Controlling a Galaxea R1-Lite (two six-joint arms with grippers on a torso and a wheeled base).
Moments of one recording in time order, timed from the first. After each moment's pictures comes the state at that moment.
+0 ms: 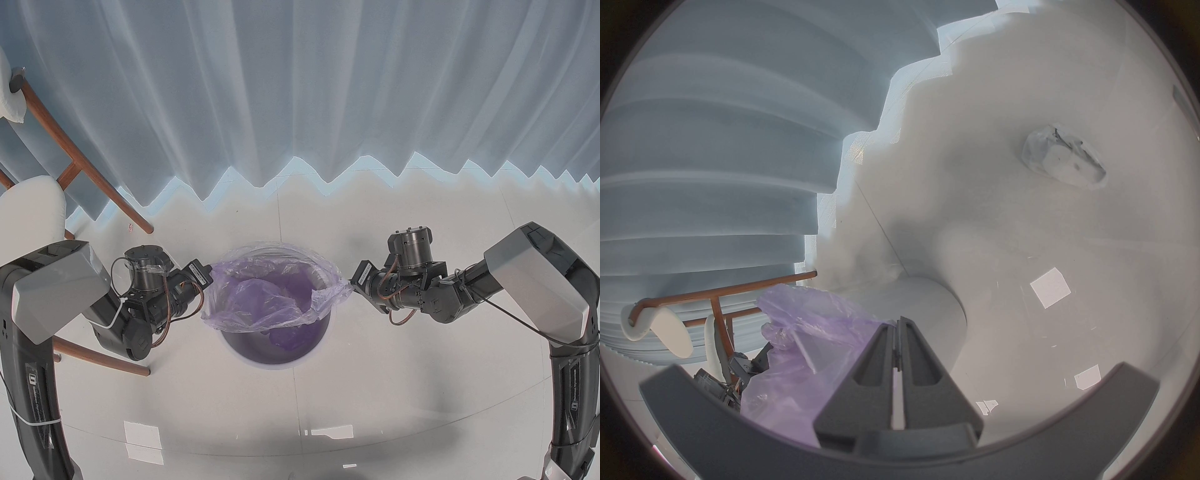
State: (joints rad) left arm -0.19 2.28 -0.93 -1.13 -0.09 -0.72; right arm 0.44 2.38 -1.43 -0.42 0.21 0.87
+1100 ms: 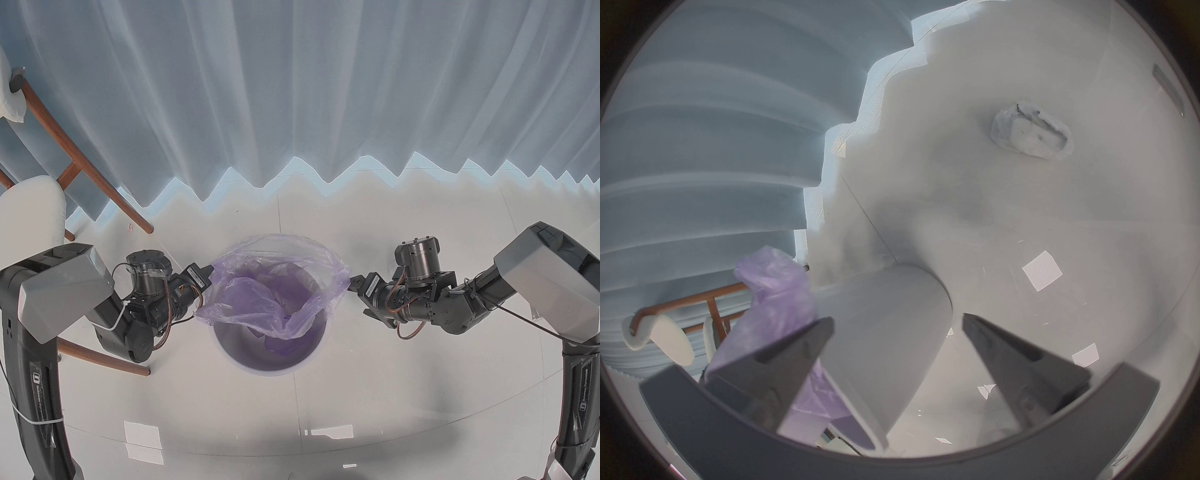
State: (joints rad) left arm -0.19 2.31 -0.94 -1.14 -0.07 -0.77; right arm 0.45 2.31 -1.27 -0.45 0.21 0.94
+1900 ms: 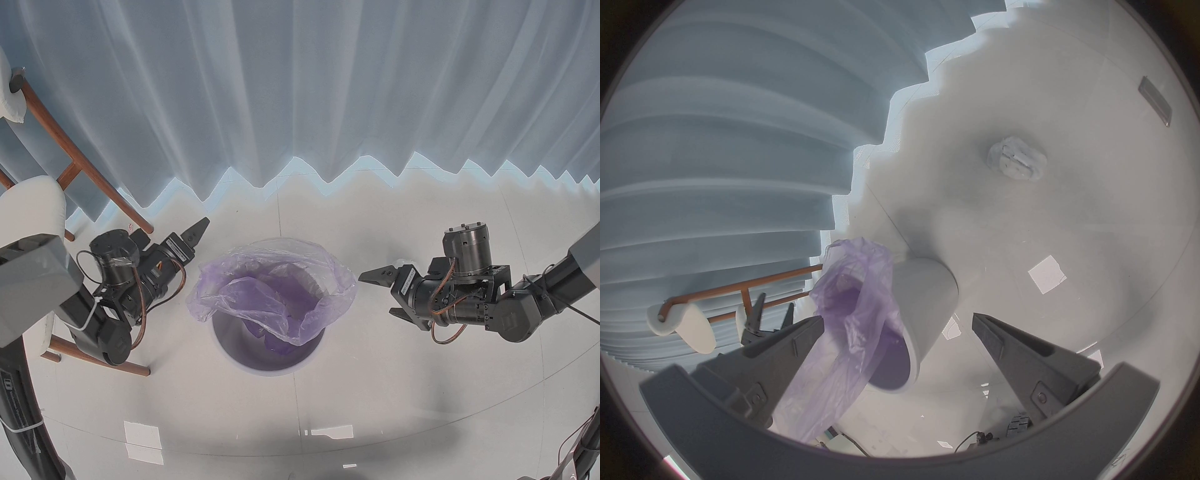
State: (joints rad) left arm -0.19 2.13 -0.79 -1.39 -0.10 -0.68; right arm 0.47 1.96 -0.95 -0.47 0.21 0.93
